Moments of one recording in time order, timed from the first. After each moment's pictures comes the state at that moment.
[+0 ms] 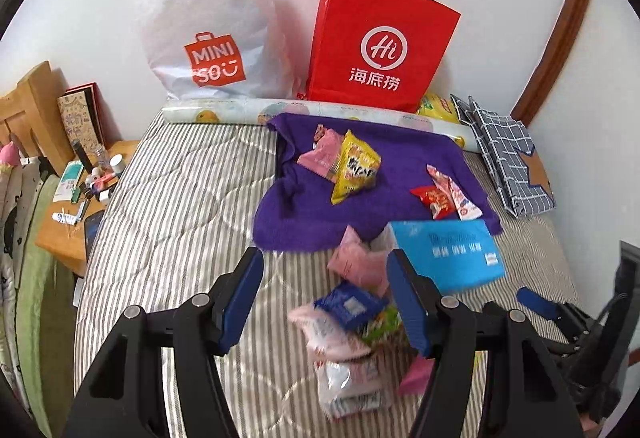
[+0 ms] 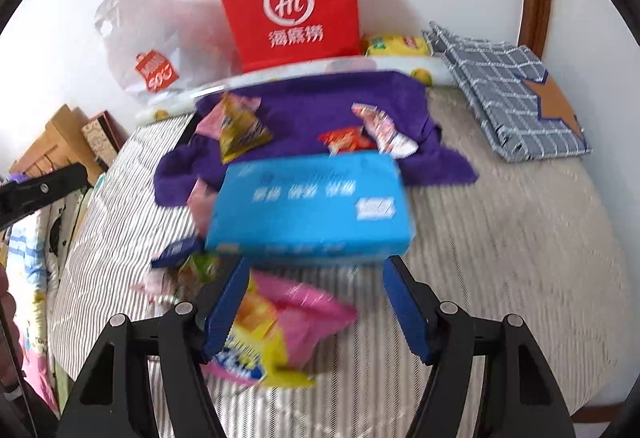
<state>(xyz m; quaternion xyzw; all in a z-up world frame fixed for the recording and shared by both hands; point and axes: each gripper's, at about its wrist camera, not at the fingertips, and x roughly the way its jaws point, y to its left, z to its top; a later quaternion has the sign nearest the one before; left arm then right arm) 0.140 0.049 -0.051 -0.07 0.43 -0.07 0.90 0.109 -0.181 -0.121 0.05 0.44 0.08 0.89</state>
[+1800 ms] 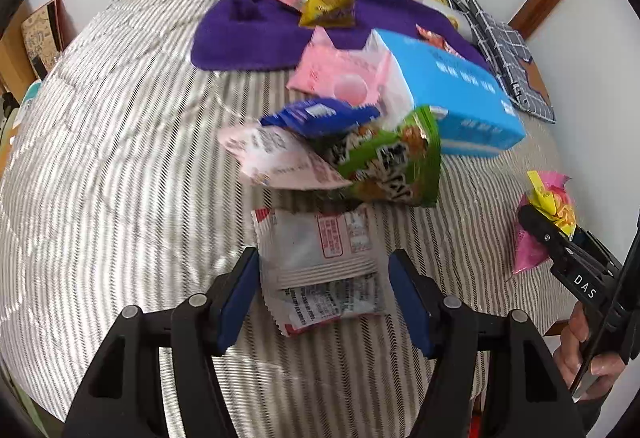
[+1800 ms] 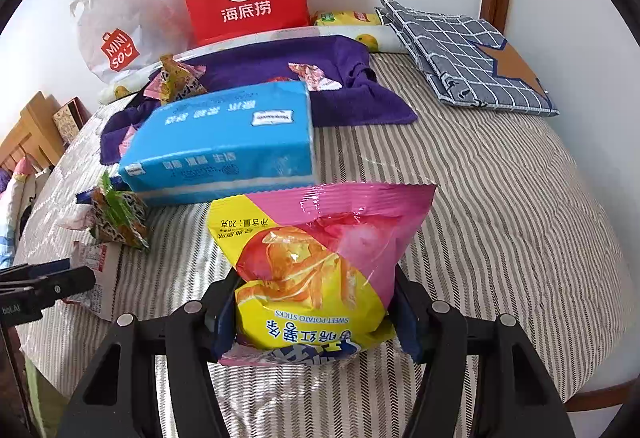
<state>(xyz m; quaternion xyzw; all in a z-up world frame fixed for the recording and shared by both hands) 0.099 0.008 -0.172 -0.08 0.55 -0.11 0.82 0.075 -0.238 -0.175 0.03 0.44 0.03 0.90</state>
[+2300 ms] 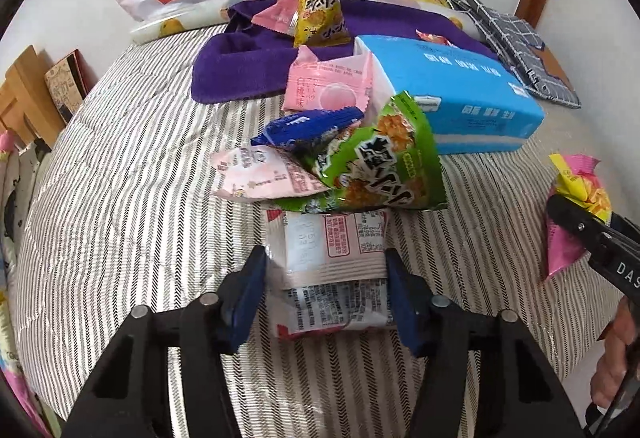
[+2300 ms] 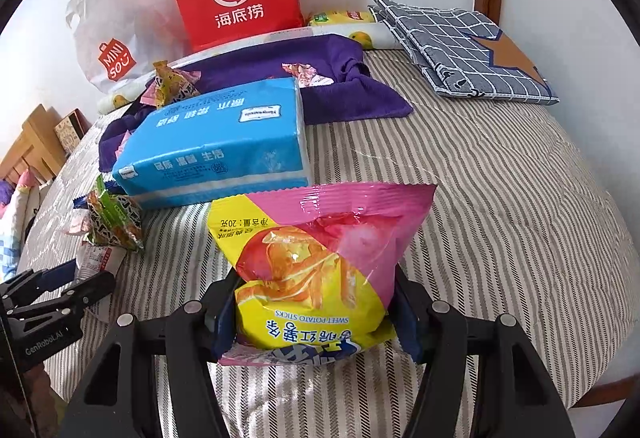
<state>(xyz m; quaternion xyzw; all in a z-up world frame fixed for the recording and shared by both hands) 0.090 -0.019 -0.177 0.00 0.50 -0.06 0.86 0.073 -0.245 -0.182 0.06 0.43 0.04 0.90</state>
